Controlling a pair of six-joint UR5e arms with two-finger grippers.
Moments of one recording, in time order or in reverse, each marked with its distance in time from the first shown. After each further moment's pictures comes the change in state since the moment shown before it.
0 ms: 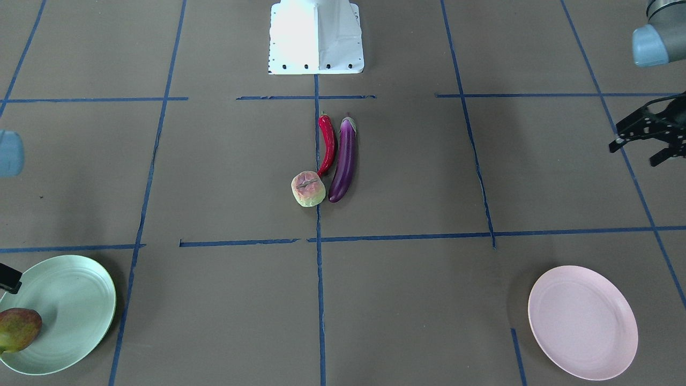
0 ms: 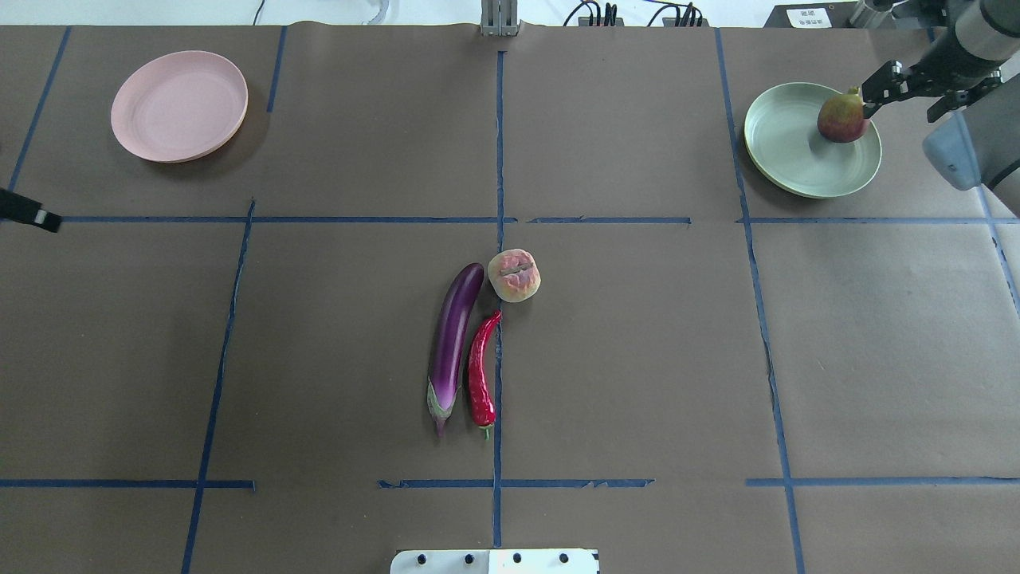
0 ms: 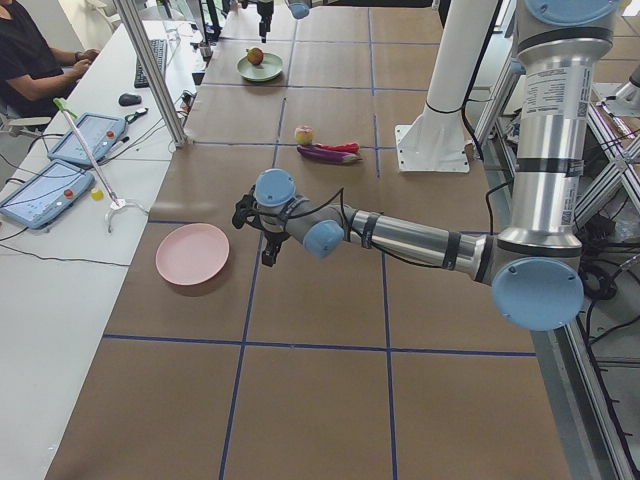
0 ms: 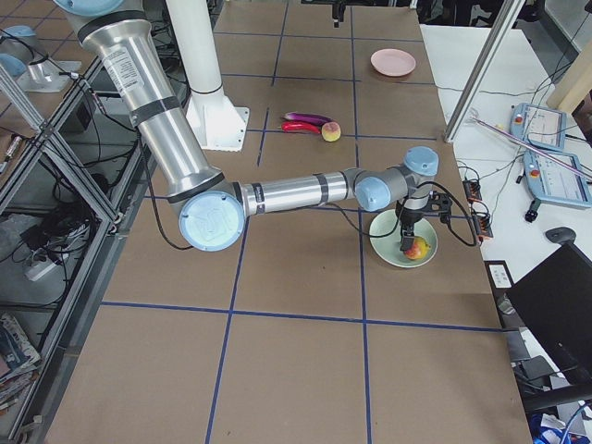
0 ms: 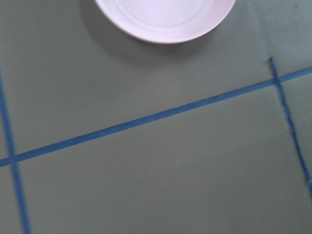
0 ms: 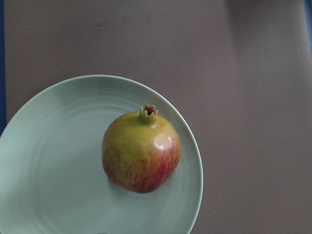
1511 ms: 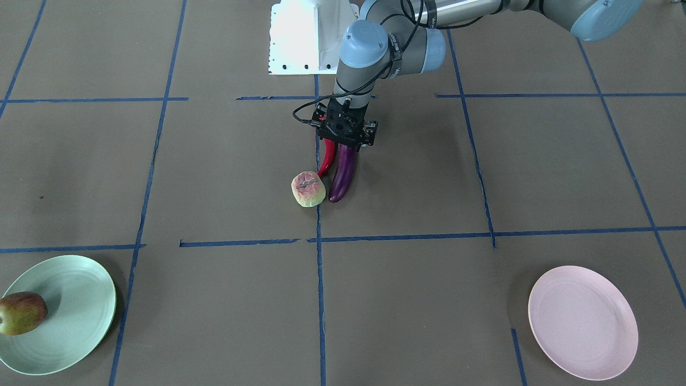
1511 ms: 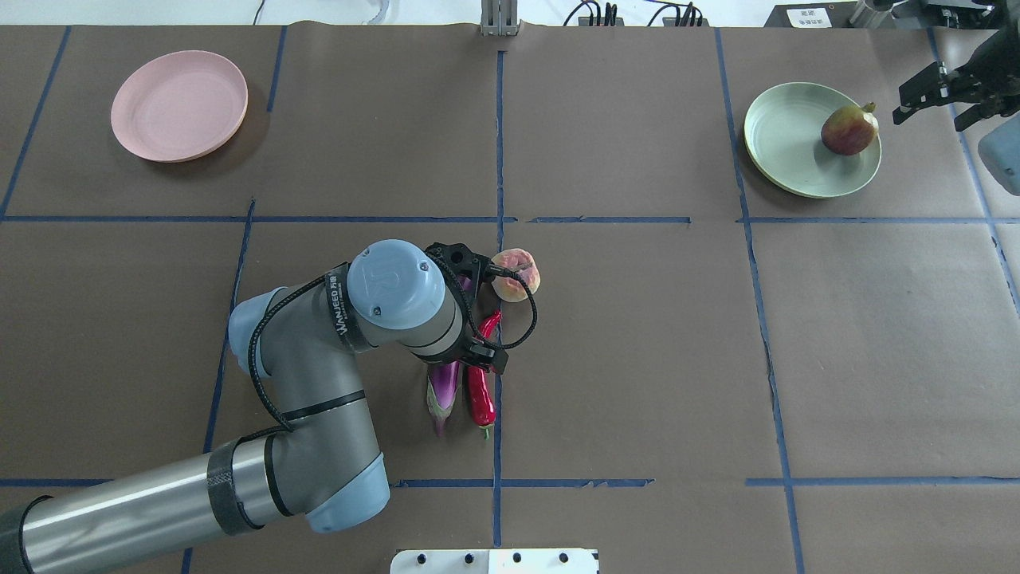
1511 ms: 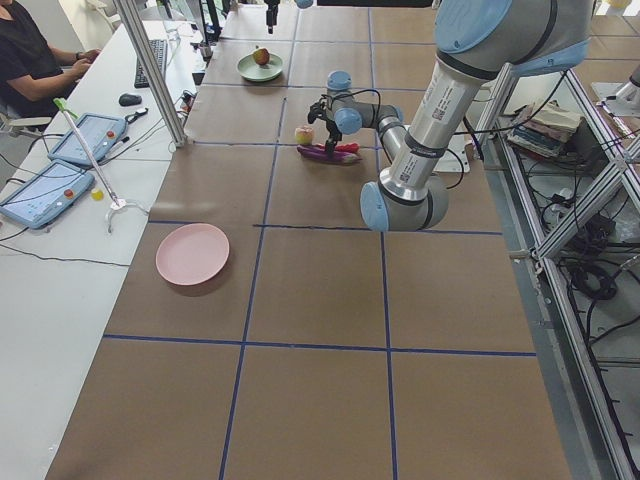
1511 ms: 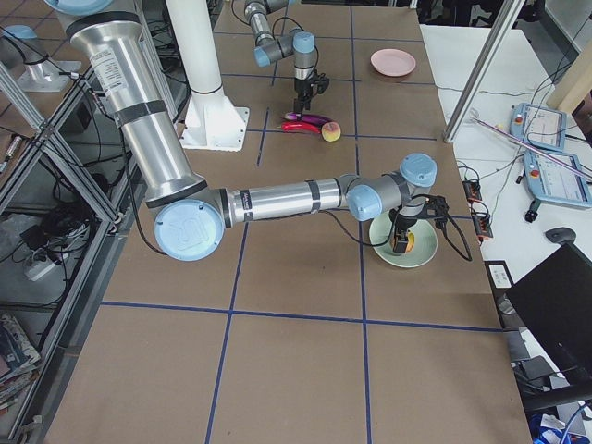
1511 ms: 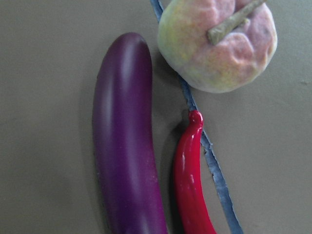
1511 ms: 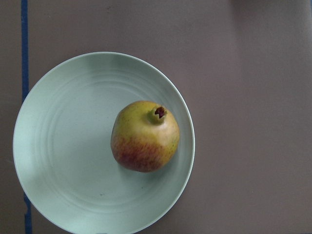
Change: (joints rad) left arm 0.747 -0.625 0.126 0.327 0.565 -0.467; right arm 0.045 -0.084 0.081 0.002 0.114 -0.051
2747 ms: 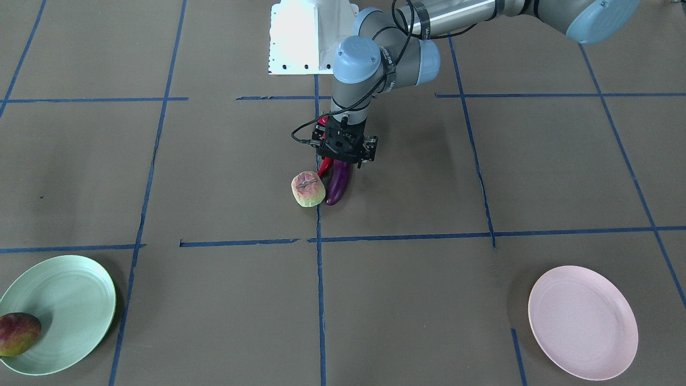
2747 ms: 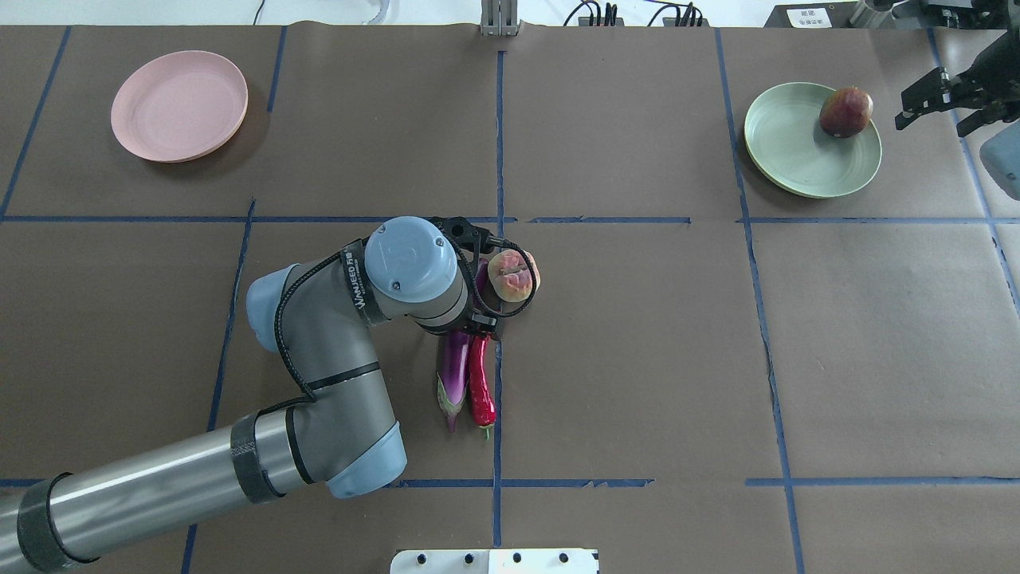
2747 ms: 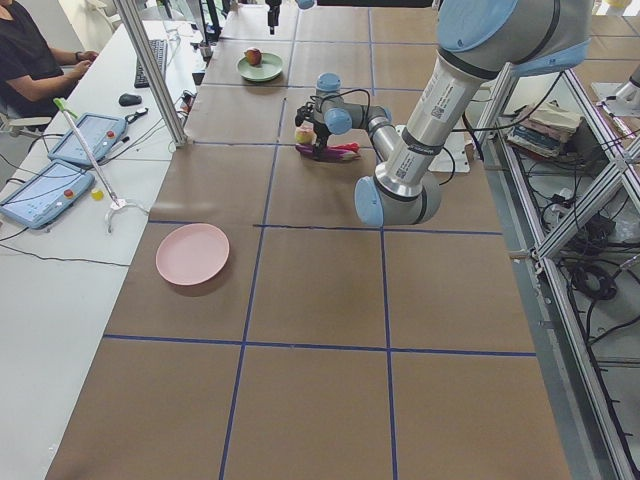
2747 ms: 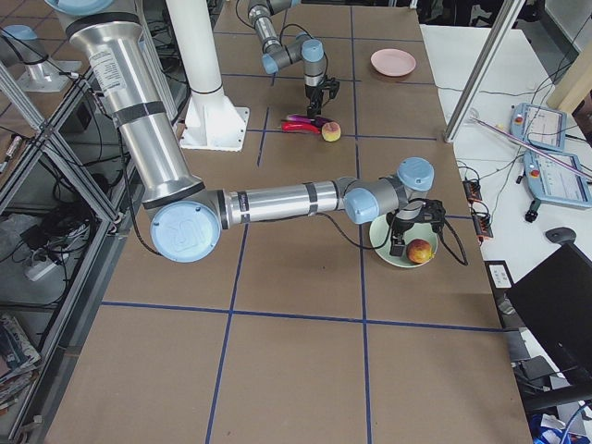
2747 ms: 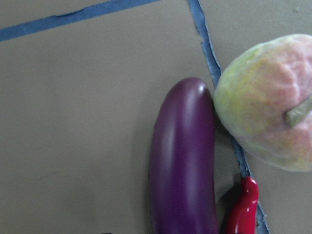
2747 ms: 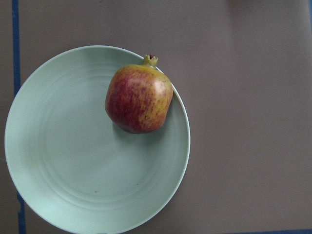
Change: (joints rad) left arm -0.051 -0.034 0.073 -0.001 0.034 -0.018; right arm -0.002 -0.005 -0.003 -0.001 0.000 0.001
